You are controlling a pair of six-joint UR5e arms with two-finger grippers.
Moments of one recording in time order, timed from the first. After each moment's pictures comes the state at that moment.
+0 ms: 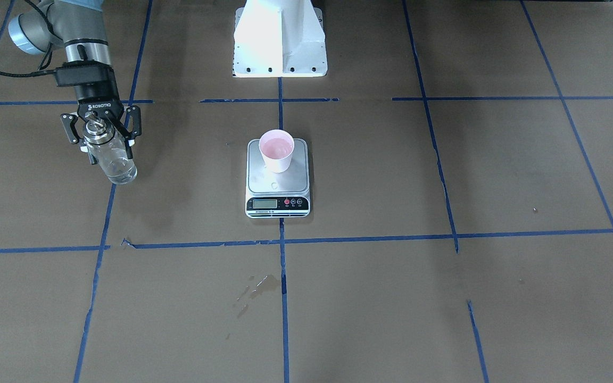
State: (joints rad) left arm -1.48 -1.63 -1.58 -1.86 -2.16 0.14; right arm 0.32 -1.69 1.94 -0.70 0.89 0.98
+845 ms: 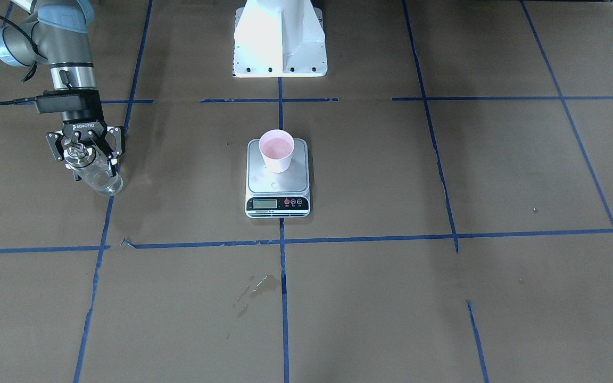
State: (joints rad) left arm -1.48 -1.63 -1.59 -1.86 -2.16 0.14; right arm 0.38 -1.70 1.87 -0.69 1.00 1.09
